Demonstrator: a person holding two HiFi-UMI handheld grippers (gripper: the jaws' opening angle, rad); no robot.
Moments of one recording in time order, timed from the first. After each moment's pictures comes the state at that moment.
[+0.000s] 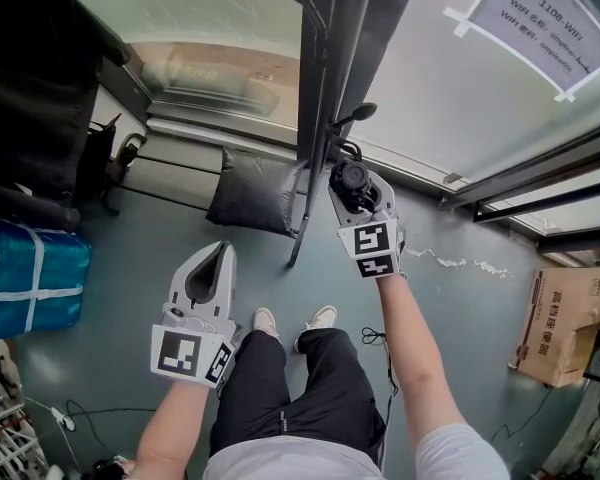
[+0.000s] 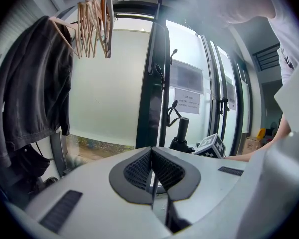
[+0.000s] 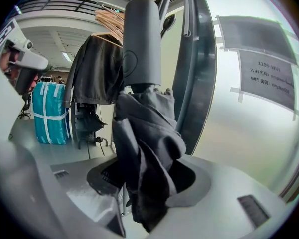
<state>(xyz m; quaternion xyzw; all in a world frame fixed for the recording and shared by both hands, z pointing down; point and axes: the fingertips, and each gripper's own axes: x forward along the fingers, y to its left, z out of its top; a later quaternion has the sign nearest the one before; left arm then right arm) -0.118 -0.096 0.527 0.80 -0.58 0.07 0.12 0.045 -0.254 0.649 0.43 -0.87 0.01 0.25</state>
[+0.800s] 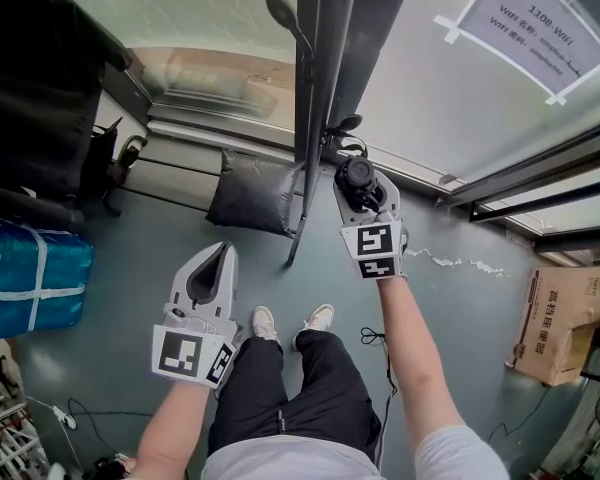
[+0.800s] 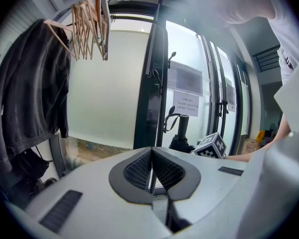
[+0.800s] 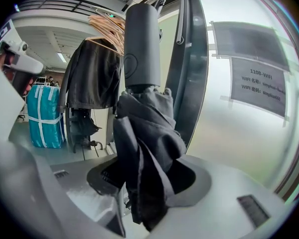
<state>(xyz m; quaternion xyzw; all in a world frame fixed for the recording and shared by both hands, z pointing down) -0.107 -0.098 0.499 0.80 -0.58 0.07 0.13 0.064 -0.259 0.609 0.46 -0.86 0.00 0.24</state>
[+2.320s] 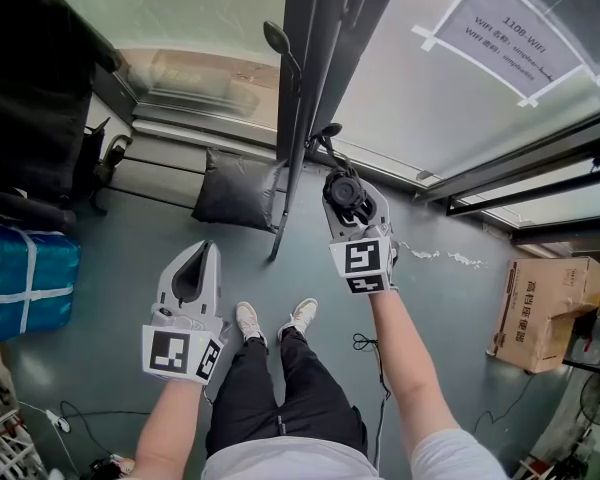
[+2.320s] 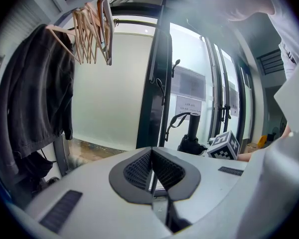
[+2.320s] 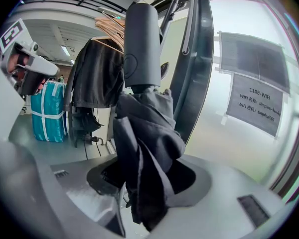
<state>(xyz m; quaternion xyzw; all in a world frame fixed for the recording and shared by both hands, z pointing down) -0.120 -0.090 0.467 0.79 -0.59 0.06 0.14 0.071 -0.222 0.563 0.45 -0.85 -0.02 0.27</state>
